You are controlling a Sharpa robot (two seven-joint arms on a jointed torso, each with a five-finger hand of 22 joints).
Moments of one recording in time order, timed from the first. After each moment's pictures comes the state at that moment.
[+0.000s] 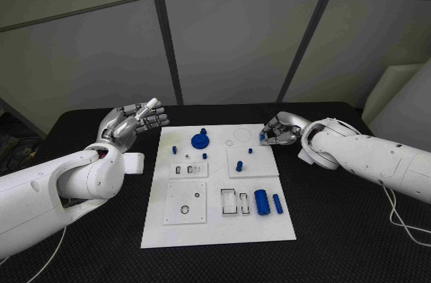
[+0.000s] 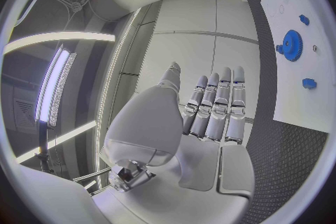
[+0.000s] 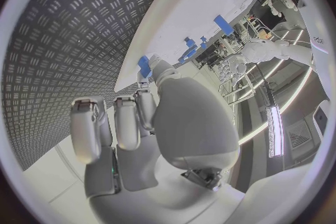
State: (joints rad) left arm 1.15 -0.92 0.04 1.57 0.08 -0.40 0.53; left_hand 1.37 0.05 -0.10 0.09 0.19 0.88 0.22 0.11 0.09 0.92 0.18 0.21 0.06 1.02 0.14 0.14 0.07 0.20 0.79 0.25 0.39 0.16; right arm 1.18 -0.75 0.03 1.12 -1.18 -0.22 0.07; right_hand 1.43 -0.07 0.19 0.14 0.15 1.08 0.10 0.10 0.09 1.44 0.02 1.29 1.31 1.46 -0.05 1.47 1.31 0.02 1.47 0.07 1.56 1.31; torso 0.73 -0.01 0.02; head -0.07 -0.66
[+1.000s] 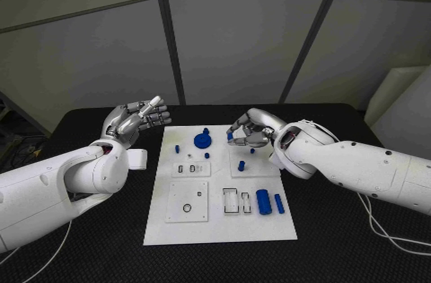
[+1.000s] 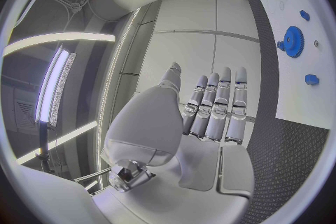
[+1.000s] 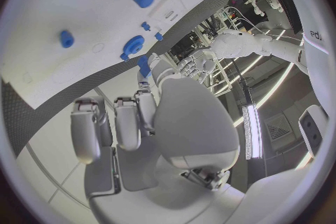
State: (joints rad) left arm 1.15 -0.90 0.04 1.53 0.08 -0.40 0.53; left_hand 1.37 0.05 -0.10 0.08 0.19 0.88 0.22 0.11 0.09 0.92 0.18 0.21 0.06 1.02 0.14 0.14 0.07 0.15 0.79 0.25 0.39 0.16; right arm 1.18 -0.72 0.05 1.44 -1.22 -0.36 -0.05; right_hand 1.42 -0.04 0.21 0.11 0.17 1.11 0.09 0.10 0.09 1.45 0.01 1.29 1.31 1.47 -0.06 1.47 1.31 0.02 1.47 0.06 1.56 1.31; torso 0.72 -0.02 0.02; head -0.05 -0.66
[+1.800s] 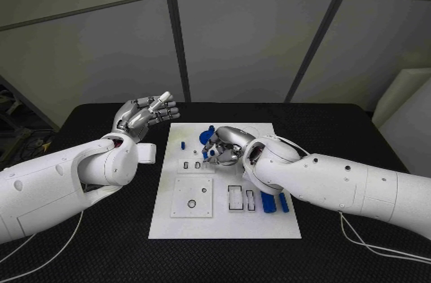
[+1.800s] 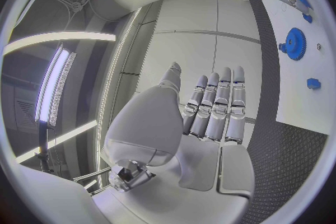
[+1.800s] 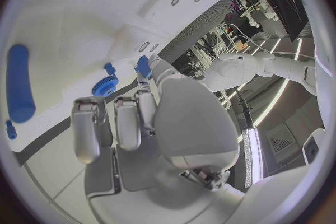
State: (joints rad) left arm 1.15 -0.88 0.04 1.51 0.08 -0.39 0.53; left_hand 1.37 0.05 -0.10 0.08 0.19 0.88 0.22 0.11 0.09 0.92 0.18 0.21 0.06 1.02 0.14 0.14 0.07 0.20 0.79 0.25 0.39 0.16; right arm 1.13 -0.53 0.01 1.43 -1.37 -0.33 -0.23; right_hand 1.42 -0.04 0.21 0.11 0.16 1.11 0.09 0.09 0.09 1.44 0.01 1.28 1.31 1.46 -0.06 1.47 1.31 0.02 1.47 0.06 1.56 1.31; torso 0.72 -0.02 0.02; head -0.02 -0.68
